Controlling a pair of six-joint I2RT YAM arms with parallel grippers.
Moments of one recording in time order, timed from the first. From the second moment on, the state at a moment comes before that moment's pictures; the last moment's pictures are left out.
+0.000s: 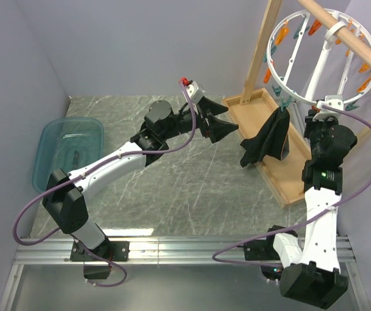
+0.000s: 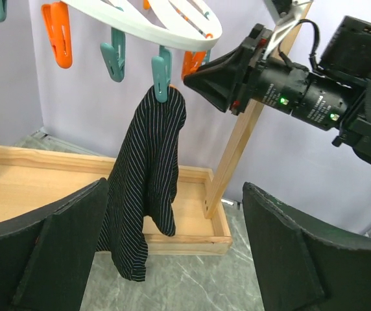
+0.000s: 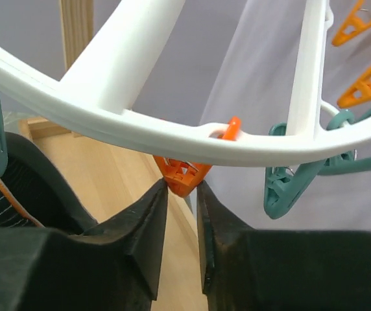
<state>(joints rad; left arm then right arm) -0.80 1.59 1.38 0.47 0.47 -0.36 -0.31 0.87 0.94 -0.03 -0.13 -0.26</state>
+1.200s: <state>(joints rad) -0.95 2.11 2.00 0.46 0.25 -0.25 -0.11 0.71 1.28 -0.38 0.04 -0.02</state>
